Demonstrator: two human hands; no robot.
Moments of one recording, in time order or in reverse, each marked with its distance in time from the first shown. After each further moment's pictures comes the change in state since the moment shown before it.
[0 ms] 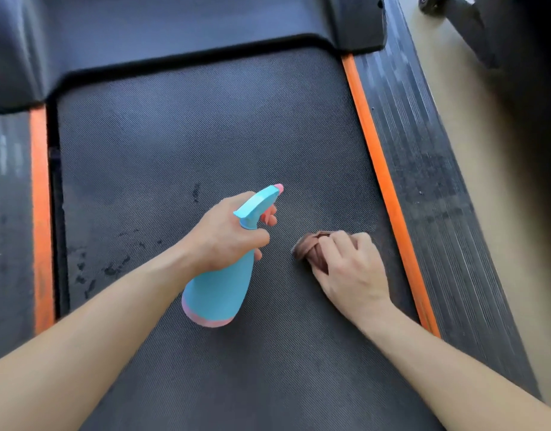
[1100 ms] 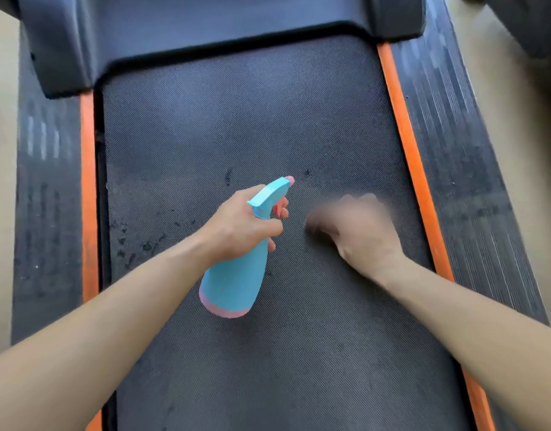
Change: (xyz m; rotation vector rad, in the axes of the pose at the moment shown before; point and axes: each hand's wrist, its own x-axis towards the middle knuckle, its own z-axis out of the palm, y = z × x) left_hand -0.020 -0.017 -0.010 -0.052 0.049 -0.061; right_hand 0.046 -0.002 0.000 -0.038 0.088 -0.204
